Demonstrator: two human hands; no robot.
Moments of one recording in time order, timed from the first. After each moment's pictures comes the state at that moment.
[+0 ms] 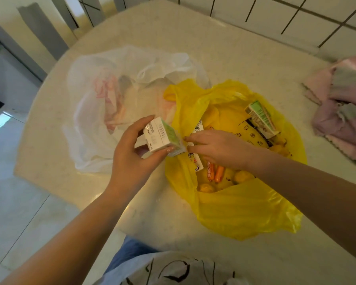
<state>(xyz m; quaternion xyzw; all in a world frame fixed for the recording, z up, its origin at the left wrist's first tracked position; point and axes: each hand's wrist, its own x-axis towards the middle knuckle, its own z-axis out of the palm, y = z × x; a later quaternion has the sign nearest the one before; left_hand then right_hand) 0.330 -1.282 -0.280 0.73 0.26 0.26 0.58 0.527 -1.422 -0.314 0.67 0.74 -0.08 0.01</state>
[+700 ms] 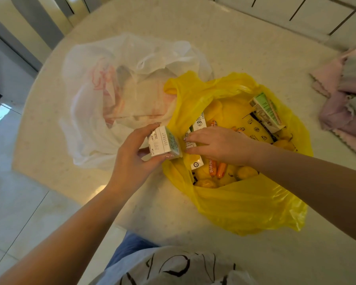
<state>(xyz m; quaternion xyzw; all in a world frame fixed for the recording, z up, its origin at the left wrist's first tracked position) 0.325 -1.275 -0.306 0.78 0.25 0.19 0.54 0.529 -1.421 -0.319 0.62 0.77 -0.10 0.04</state>
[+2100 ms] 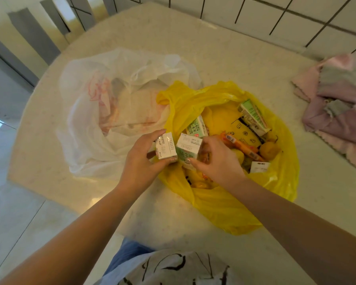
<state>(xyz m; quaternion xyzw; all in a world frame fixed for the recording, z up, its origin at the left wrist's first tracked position) 0.339 -1.288 -0.311 0.80 0.24 0.16 0.53 0.474 -1.449 -0.318 0.88 0.34 -0.18 -0.28</state>
